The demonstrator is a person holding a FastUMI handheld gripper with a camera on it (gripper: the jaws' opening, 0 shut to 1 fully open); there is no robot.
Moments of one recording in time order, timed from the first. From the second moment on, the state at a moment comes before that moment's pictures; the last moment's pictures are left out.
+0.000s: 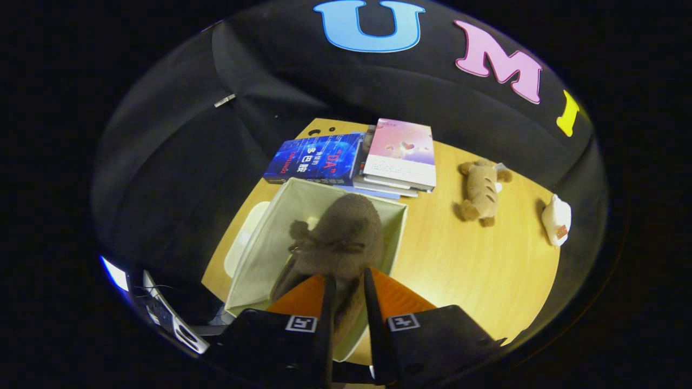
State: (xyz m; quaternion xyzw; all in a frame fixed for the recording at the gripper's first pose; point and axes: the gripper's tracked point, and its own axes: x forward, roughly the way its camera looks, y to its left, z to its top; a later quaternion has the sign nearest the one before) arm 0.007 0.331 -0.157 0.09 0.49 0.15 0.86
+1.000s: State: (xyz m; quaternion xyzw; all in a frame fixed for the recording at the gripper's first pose) arm 0.023 0.239 -0.120 0.07 0.37 0.12 0.92
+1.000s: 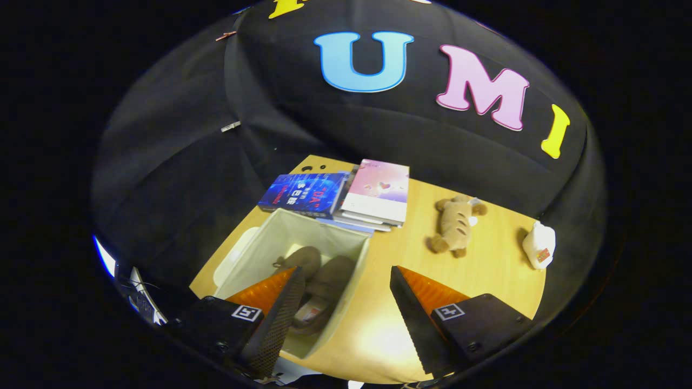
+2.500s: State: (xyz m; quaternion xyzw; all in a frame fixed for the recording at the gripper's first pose) arm -0.052 -0.021 -0.066 0.05 0.12 0.07 0.99
